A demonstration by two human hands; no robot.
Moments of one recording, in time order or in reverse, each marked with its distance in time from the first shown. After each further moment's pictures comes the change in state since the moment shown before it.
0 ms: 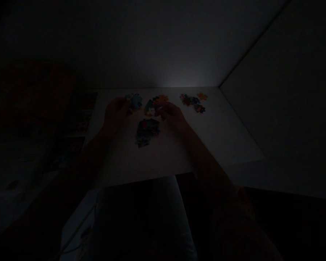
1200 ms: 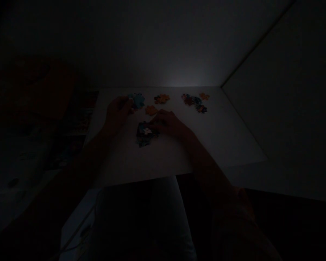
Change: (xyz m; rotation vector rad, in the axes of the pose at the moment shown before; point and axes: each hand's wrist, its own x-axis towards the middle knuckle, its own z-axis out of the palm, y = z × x) left_hand -0.001 0.005 0.002 -0.039 0.001 -0.040; right_hand -0.012 -0.004 -0.001 -0.560 -0.375 -0.190
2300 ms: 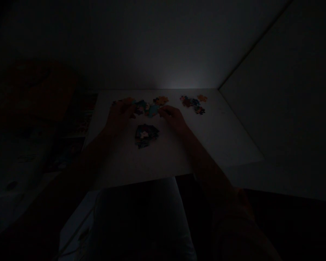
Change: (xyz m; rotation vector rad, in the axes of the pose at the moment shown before) left_hand -0.001 -0.011 -0.002 0.041 -0.162 0.100; right_hand 0.011 0.005 -0.002 0.320 0.424 0.256
